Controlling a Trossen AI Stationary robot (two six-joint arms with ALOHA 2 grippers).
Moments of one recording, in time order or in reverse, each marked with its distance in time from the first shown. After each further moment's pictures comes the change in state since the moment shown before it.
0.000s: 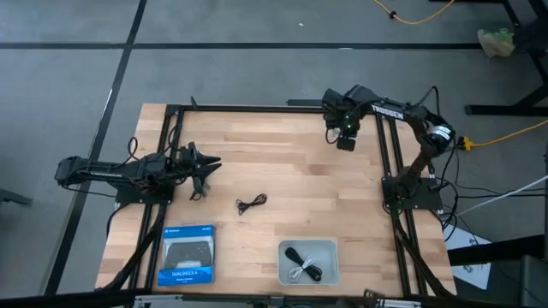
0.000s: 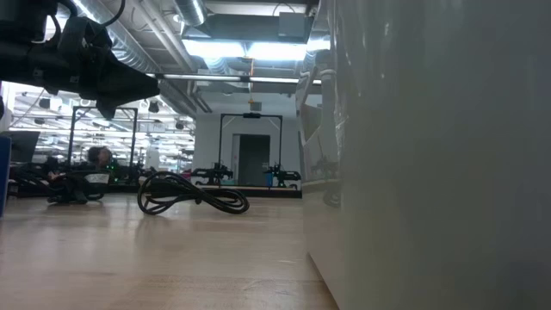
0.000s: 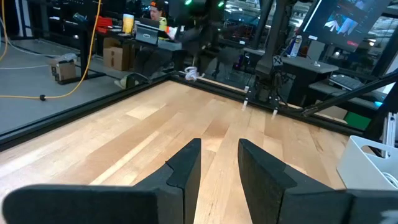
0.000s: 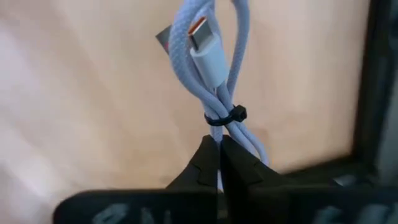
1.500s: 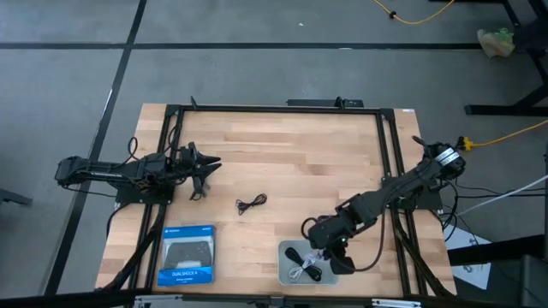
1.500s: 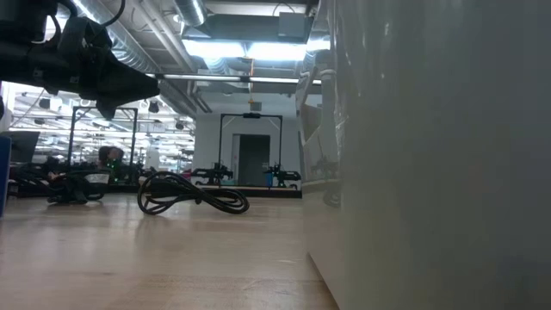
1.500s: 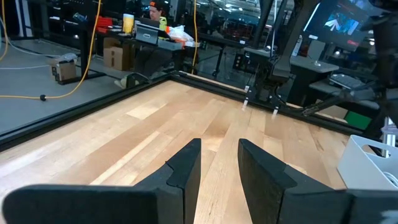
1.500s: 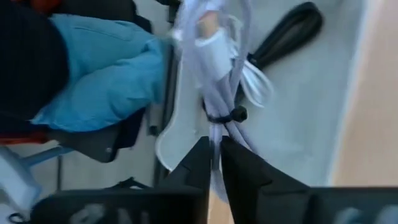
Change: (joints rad) left arm 0.000 0.000 0.000 -0.001 0.000 0.002; right arm 1.211 -0.049 -0.021 0.532 -0.484 0.887
